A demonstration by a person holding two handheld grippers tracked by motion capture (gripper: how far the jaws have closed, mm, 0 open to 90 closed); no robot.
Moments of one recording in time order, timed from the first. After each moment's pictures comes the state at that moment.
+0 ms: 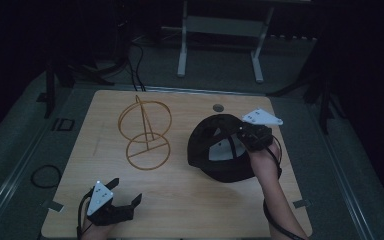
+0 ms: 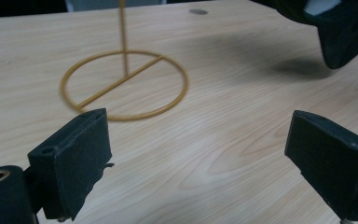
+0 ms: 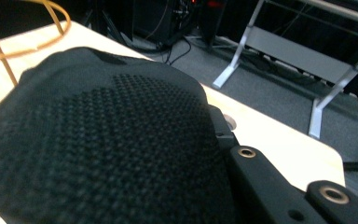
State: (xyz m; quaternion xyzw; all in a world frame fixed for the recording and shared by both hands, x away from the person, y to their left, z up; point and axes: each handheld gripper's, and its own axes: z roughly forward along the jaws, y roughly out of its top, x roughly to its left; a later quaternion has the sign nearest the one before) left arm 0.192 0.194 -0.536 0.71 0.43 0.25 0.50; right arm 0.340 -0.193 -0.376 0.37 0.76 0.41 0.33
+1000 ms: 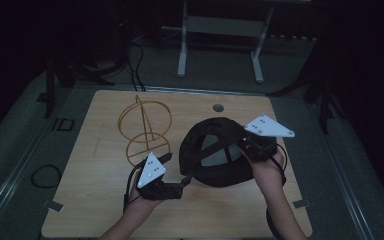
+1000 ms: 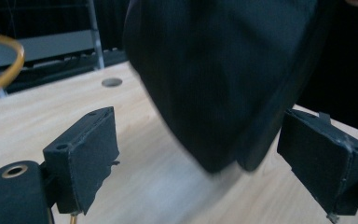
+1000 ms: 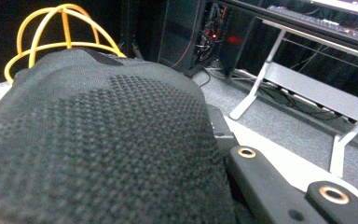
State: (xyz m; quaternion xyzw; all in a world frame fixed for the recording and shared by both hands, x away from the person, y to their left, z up) left arm 0.244 0.081 -0.456 0.73 0.32 0.22 0.56; right arm 0.296 -0.186 -0.350 0.31 0.76 0.47 0.33
